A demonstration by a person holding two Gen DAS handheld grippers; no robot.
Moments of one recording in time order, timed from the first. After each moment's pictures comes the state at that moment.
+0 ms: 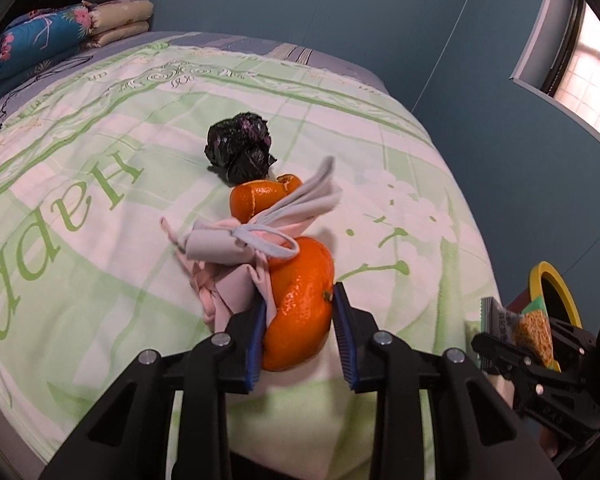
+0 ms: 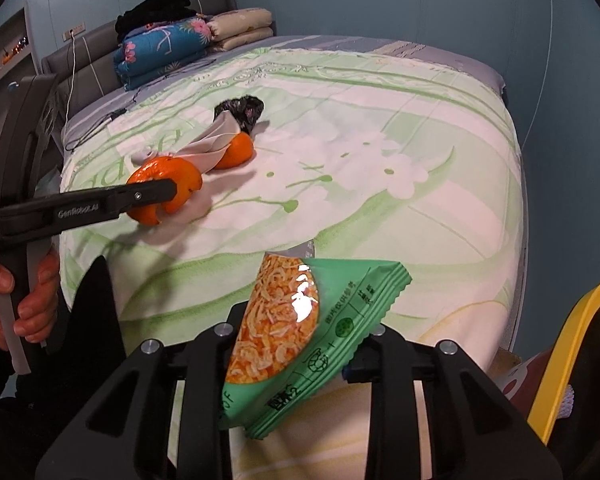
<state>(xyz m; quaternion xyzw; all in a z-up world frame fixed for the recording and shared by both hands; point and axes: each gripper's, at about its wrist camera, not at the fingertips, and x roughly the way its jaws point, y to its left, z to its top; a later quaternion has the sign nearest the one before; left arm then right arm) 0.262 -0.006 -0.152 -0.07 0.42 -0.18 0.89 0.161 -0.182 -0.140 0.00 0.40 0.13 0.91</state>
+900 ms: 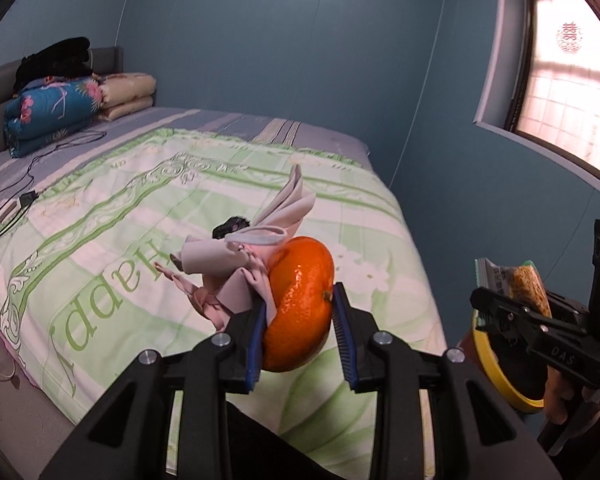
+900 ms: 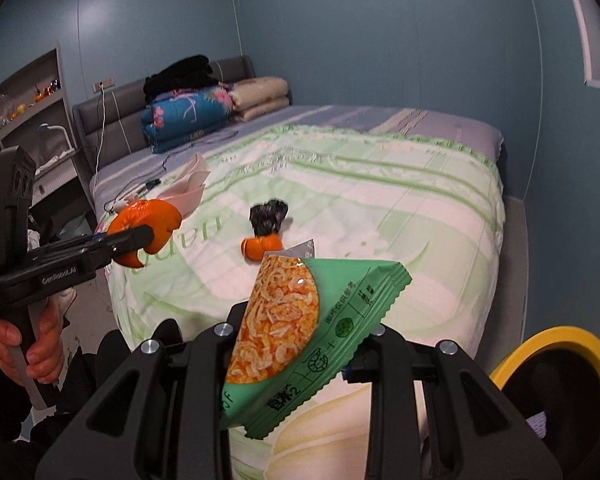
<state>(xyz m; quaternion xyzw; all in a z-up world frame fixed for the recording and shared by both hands) 0.165 -0.006 -0.041 -0.05 0.30 -0.17 0.94 0.105 -0.210 -0.034 0.03 0.28 0.16 0.95</state>
